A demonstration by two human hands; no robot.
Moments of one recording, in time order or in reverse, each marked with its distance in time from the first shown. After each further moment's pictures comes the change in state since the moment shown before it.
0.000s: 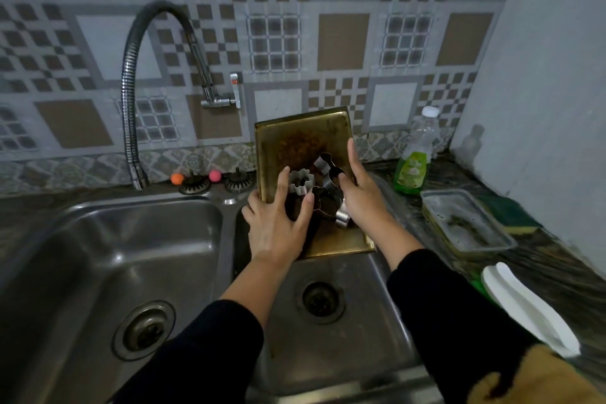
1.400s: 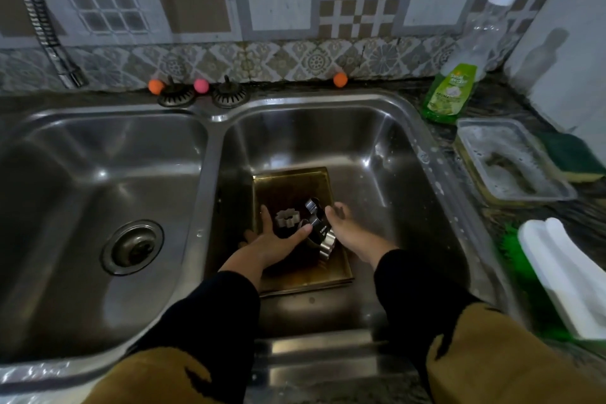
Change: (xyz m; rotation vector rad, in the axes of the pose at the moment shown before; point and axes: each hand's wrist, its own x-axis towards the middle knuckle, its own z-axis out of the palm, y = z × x) left_hand -0.044 -0.102 0.097 0.127 -0.808 -0.741; right_hand -0.021 0.180 0.070 -0.085 -0.488 0.628
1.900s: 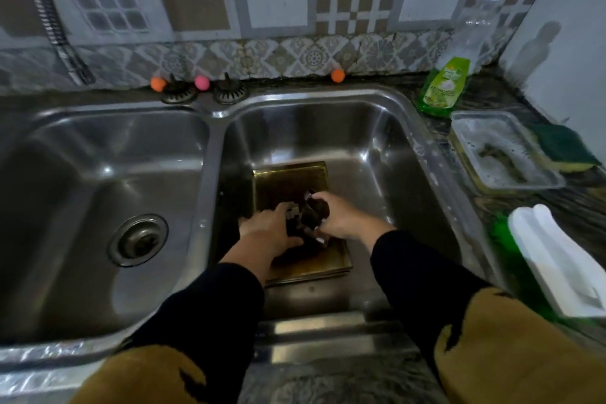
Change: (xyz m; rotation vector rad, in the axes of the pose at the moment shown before) left_hand -0.021 0.014 -0.011 0.585 0.215 0.267; right_hand -0.016 -0.021 -0.006 -0.495 -0.043 -0.264
